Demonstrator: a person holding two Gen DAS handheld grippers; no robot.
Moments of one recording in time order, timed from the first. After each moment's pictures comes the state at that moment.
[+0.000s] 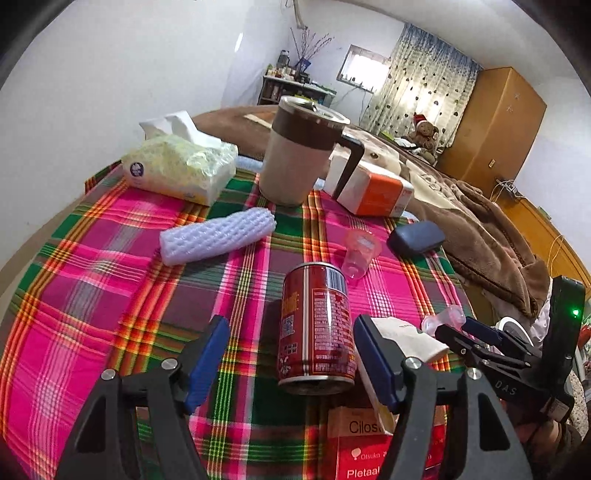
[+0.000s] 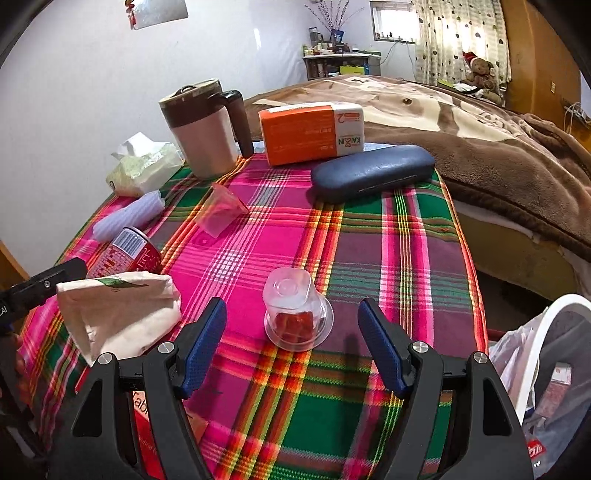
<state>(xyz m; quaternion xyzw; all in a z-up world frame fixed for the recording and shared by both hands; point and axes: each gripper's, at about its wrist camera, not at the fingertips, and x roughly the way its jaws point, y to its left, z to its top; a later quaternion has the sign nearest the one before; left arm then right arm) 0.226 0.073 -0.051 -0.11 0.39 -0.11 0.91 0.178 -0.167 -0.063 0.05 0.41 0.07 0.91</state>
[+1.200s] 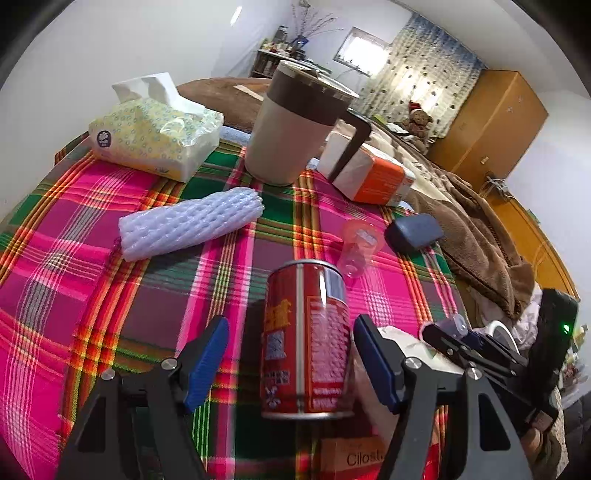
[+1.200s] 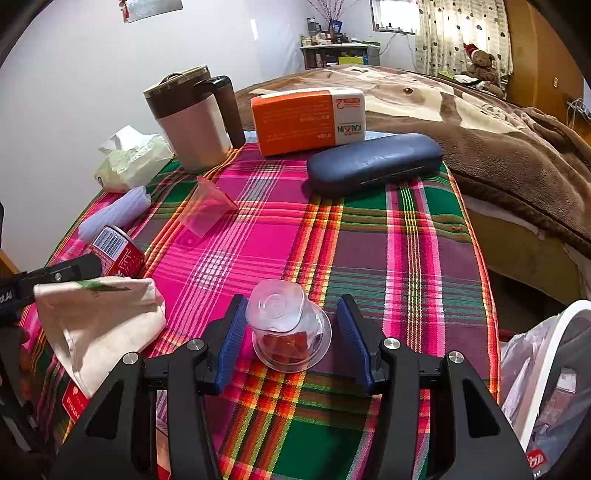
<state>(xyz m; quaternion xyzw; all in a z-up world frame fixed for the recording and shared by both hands) 0.263 0.072 -0.071 -0.14 0.43 -0.15 0.88 0.196 -0.166 -0.073 0.06 0.43 0.07 0.90</state>
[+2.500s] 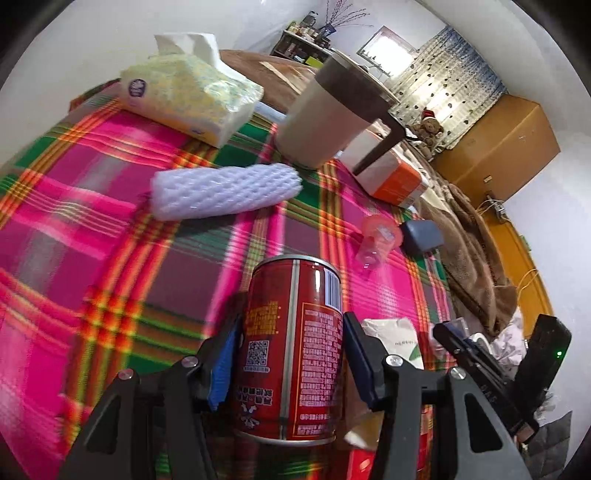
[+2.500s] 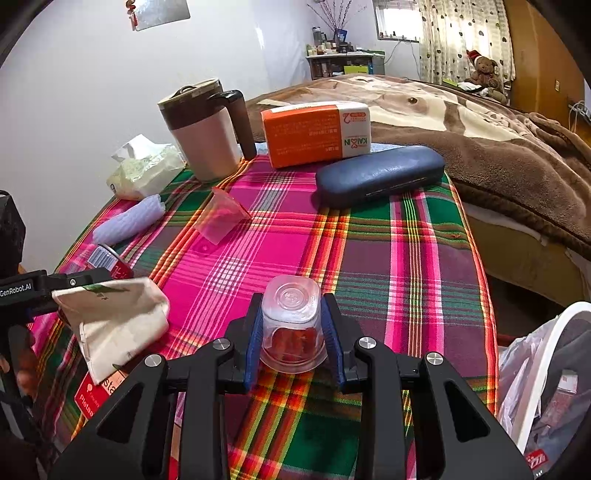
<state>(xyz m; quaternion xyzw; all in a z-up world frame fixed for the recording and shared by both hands) 0.264 0.106 -0.085 -0.21 0.47 -0.15 0.84 0.186 -0.167 -0.067 0.06 0.41 0.08 0.91</state>
